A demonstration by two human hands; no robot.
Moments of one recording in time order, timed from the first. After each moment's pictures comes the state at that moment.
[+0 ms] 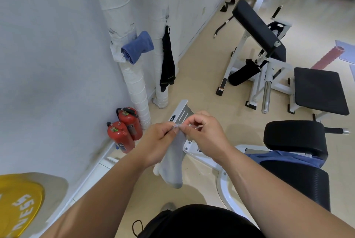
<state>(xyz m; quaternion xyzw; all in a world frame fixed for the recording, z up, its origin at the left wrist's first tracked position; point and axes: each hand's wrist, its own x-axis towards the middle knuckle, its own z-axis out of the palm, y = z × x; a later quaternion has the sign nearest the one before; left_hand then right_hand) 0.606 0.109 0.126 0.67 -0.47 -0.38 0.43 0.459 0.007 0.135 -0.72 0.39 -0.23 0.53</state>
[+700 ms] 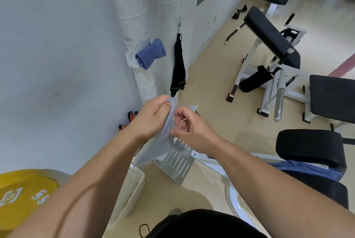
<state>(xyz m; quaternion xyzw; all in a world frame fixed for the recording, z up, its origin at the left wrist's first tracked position) 0.653 0.089 0.168 0.69 -0.49 -0.27 0.45 0.503 0.012 0.147 -0.72 0.28 -0.13 0.62</state>
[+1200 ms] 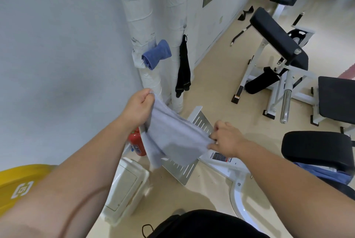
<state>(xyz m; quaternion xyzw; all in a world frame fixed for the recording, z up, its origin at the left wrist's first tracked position) 0.698 0.091 0.156 0.77 -0.39 -0.22 0.45 0.437 -0.052 0.088 -0.92 0.31 0.20 0.12</state>
